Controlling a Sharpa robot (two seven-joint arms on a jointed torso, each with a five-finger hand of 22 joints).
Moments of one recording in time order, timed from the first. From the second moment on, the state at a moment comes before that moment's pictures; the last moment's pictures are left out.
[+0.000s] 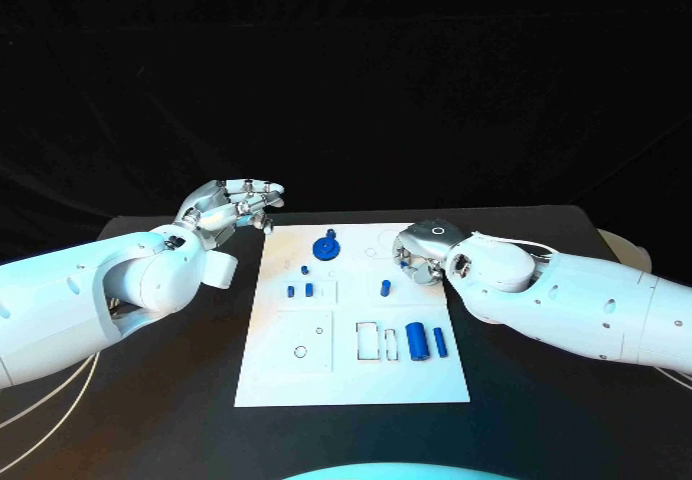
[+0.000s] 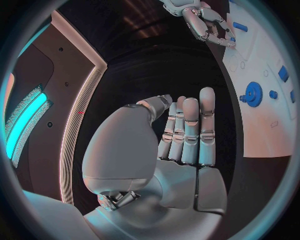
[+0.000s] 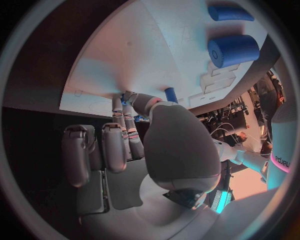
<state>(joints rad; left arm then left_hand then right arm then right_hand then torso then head) 1.20 -0.96 -0.03 1.54 -0.06 -0.24 0.38 1.39 -0.20 0.55 0.09 0.21 0.92 0.16 0.30 0.38 1.05 0.09 0.45 0.27 1.13 0.01 1.12 0.58 0.17 1.07 0.10 0.84 0.72 1.21 -0.67 -0.15 1.37 -1.79 -0.26 -0.22 1.36 -0.19 0.64 0.00 0.13 1.01 0.14 0.24 0.50 1.15 0.09 0.21 0.25 1.47 0.00 1.42 1.23 0.03 1.47 0.10 1.50 1.31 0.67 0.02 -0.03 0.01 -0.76</state>
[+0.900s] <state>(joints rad) 1.20 -0.96 -0.03 1.53 -0.06 -0.25 0.37 1.39 -0.20 0.54 0.09 0.21 0.92 0.16 0.30 0.38 1.04 0.09 0.46 0.27 1.13 0.01 1.12 0.57 0.17 1.07 0.11 0.84 0.72 1.20 -0.67 -0.16 1.39 -1.83 -0.30 -0.26 1.36 -0.18 0.64 -0.01 0.14 1.03 0.14 0.24 0.50 1.18 0.08 0.20 0.25 1.46 -0.01 1.42 1.22 0.03 1.47 0.10 1.53 1.31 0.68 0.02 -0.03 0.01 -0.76</state>
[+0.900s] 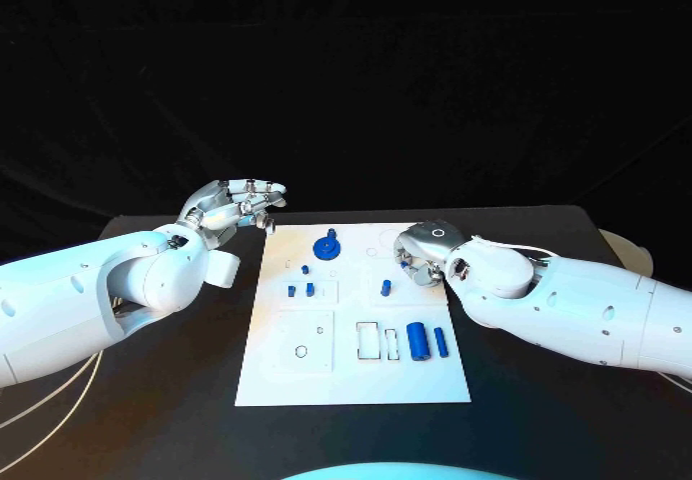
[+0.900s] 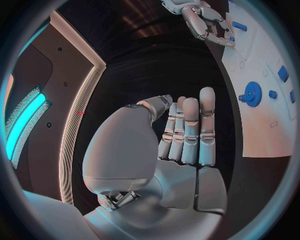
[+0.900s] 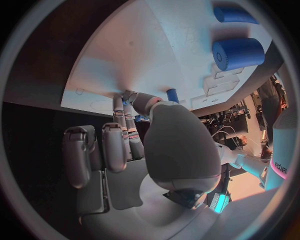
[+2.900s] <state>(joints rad) 1.20 -0.92 -0.03 1.50 -0.05 -0.26 0.37 1.39 -0.20 0.55 0.09 0.21 0.91 0.16 0.30 0.38 1.04 0.09 0.46 0.27 1.13 0.01 1.12 0.57 0.17 1.07 0.11 0.84 0.71 1.14 -0.65 -0.15 1.69 -1.74 -0.48 -0.26 1.34 -0.17 0.63 -0.01 0.13 1.04 0.13 0.24 0.50 1.20 0.06 0.19 0.25 1.46 -0.01 1.42 1.22 0.02 1.47 0.10 1.54 1.31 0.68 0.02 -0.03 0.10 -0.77</state>
